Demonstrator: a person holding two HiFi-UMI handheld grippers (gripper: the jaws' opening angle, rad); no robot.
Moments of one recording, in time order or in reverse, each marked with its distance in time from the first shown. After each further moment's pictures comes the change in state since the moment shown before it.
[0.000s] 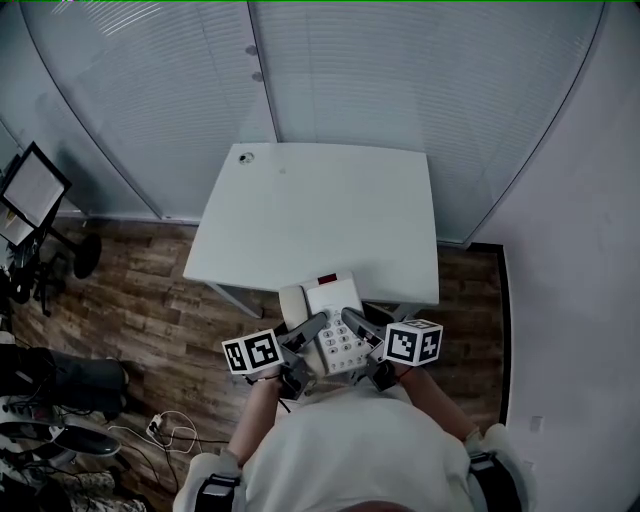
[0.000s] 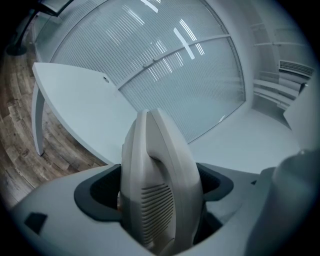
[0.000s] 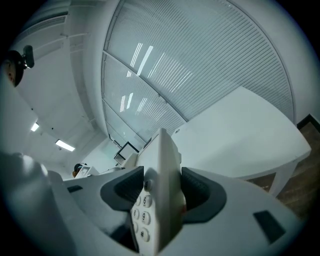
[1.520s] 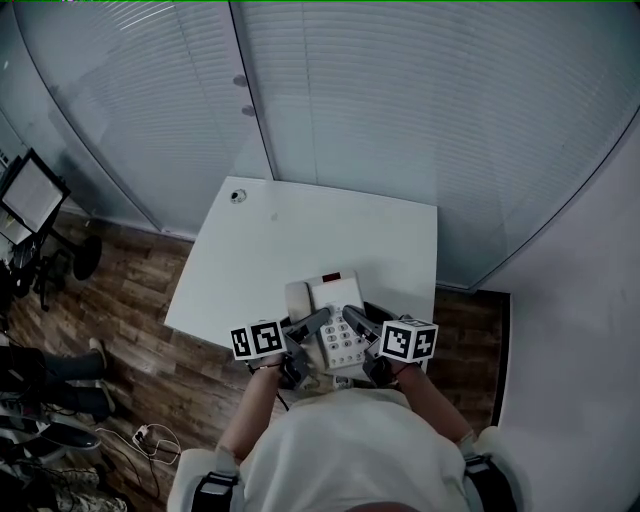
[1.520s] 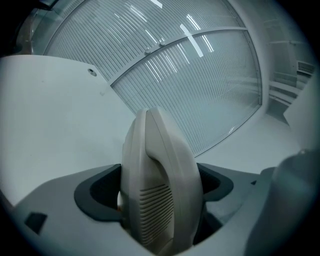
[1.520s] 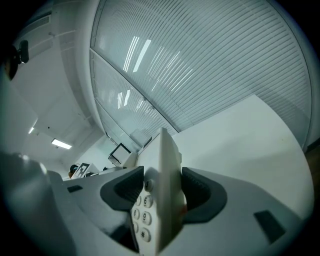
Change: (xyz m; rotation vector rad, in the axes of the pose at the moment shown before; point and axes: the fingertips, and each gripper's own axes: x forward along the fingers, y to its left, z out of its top) left arm 0.188 0.029 0.142 -0.034 -0.006 0.036; right arm 0.098 -0.129 0.177 -0.039 0.056 -0.008
